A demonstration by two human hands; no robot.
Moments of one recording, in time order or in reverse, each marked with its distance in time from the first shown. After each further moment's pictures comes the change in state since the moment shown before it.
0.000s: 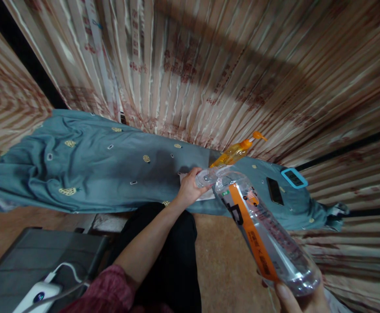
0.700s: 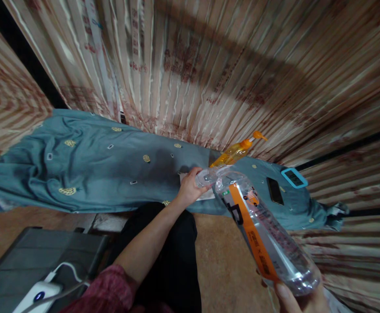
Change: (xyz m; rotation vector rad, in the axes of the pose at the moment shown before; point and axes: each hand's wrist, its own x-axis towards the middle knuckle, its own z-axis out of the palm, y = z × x) left_hand 0.000 0.000 0.000 0.004 -0.014 -0.008; right_hand 0.001 0.002 -0.001 -0.044 0.031 -0.100
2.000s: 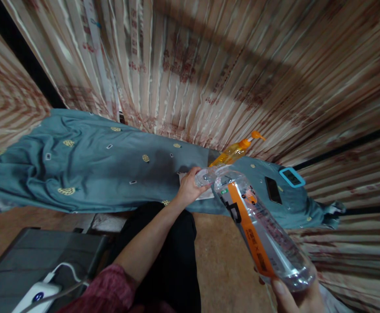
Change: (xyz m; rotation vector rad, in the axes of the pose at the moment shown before) left_hand 0.000 0.001 0.000 -0.005 0.013 0.010; right_hand -0.004 -0.013 0.005 0.010 0.012 0.040
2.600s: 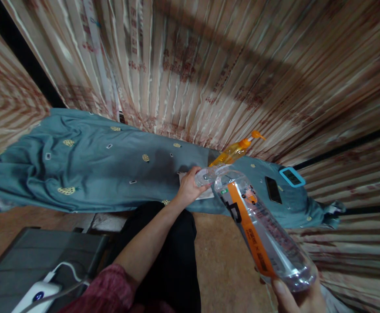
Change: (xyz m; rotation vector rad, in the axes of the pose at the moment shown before) left_hand 0.000 0.001 0.000 0.010 -0.012 -0.016; right_hand -0.005 -0.014 0.004 0.013 -0.004 -0.004
